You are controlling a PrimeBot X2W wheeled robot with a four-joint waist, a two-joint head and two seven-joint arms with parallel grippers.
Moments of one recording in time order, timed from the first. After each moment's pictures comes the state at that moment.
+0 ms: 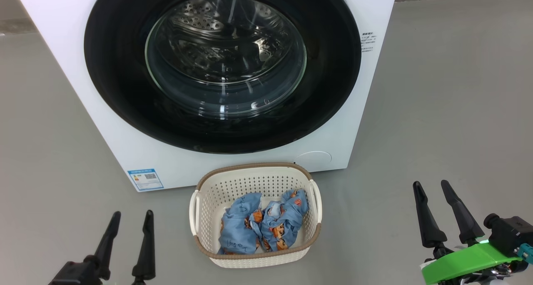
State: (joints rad) left arm -0.02 0.12 -0.09 0.20 -0.32 -0.13 -0.25; right arm -0.01 -0.17 0.09 0.18 0.48 0.12 -0.25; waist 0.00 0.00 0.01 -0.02
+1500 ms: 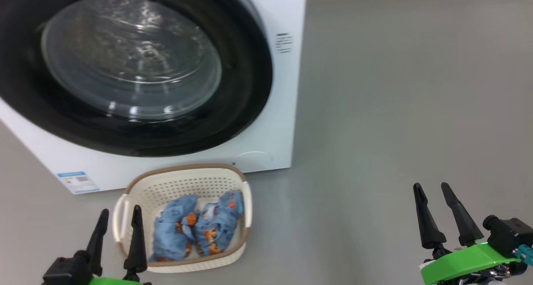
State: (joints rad) left arm -0.06 0.08 0.00 0.27 -0.30 -0.13 -0.26; right arm -0.01 -0.15 0.08 0.20 0.47 0.12 -0.25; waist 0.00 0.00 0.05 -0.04
